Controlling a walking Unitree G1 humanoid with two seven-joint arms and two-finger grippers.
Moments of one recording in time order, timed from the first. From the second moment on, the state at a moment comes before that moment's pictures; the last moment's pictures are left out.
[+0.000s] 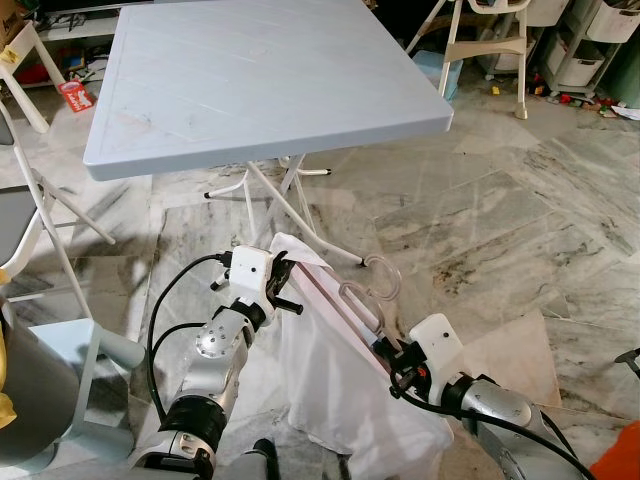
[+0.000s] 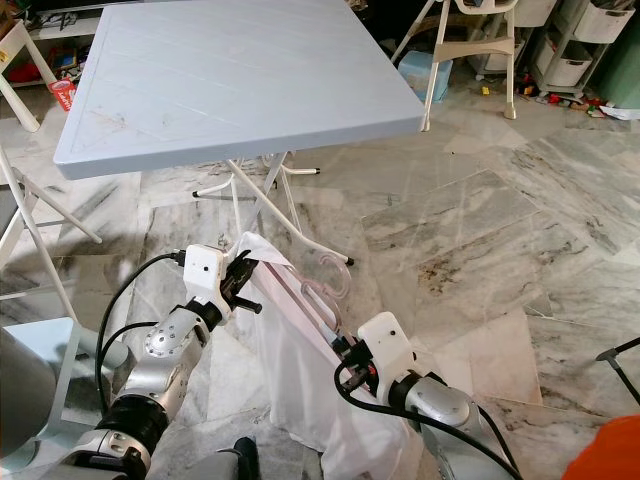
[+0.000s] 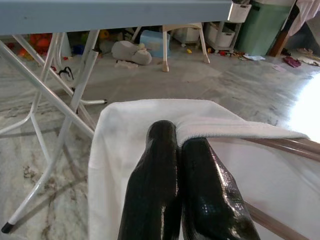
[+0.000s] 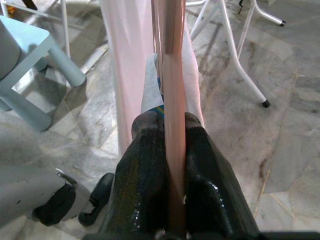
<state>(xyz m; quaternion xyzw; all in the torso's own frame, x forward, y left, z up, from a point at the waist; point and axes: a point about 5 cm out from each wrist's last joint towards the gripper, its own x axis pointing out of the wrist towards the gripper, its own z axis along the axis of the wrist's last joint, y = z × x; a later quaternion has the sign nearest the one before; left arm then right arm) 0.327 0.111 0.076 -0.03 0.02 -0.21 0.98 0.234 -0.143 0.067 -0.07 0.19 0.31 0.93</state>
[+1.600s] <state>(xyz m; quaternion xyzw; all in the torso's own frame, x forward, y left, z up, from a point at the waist) 0.327 0.109 0.063 0.01 0.06 -0.23 0.97 0.201 -0.274 0.119 -0.21 0.17 0.40 0.87</state>
